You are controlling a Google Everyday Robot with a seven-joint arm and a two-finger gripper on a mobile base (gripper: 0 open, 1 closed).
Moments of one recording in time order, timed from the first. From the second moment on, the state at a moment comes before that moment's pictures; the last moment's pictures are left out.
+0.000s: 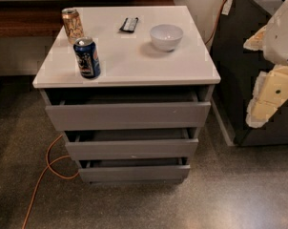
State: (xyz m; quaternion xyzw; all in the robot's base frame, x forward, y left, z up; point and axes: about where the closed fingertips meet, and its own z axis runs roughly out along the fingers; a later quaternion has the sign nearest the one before) arm 0.438 -0.217 0.976 -0.60 0.78 -0.03 0.16
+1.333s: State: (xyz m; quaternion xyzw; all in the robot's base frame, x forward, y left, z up) arm 0.448 -0.217 0.956 -0.59 0.79 -0.02 0.17
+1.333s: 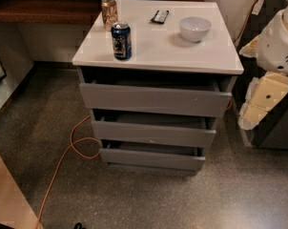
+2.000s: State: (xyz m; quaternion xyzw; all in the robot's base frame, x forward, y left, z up) arm 0.478 -0.214 0.892 -0.58 0.80 0.02 0.18
